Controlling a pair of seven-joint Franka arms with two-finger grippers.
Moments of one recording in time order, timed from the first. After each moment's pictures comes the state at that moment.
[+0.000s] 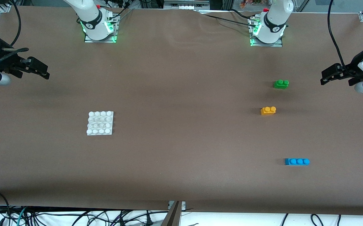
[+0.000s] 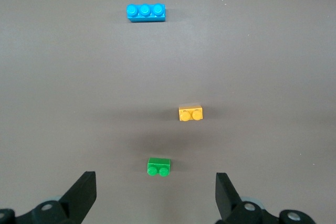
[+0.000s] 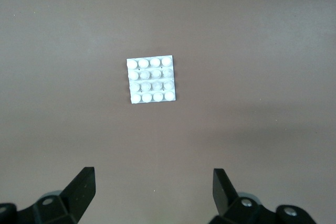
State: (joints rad) left arm 0.10 0.05 -0.10 -1.56 0.02 1.55 0.00; right arm 0.14 0.03 -0.07 -1.55 0.02 1.55 0.12
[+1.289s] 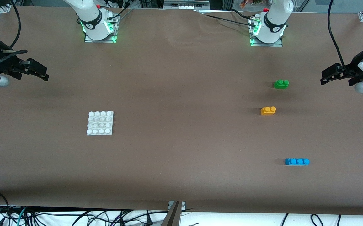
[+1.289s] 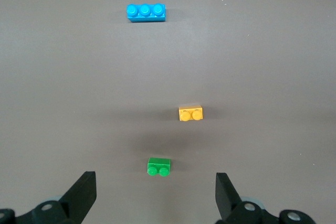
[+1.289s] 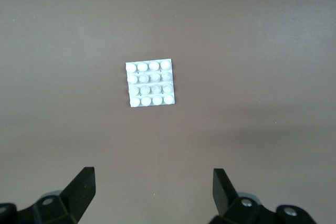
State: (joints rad) left arm 0.10 0.05 -0.10 -1.56 0.02 1.55 0.00; right arm 0.14 0.04 -0.07 -1.55 0.02 1.57 0.12
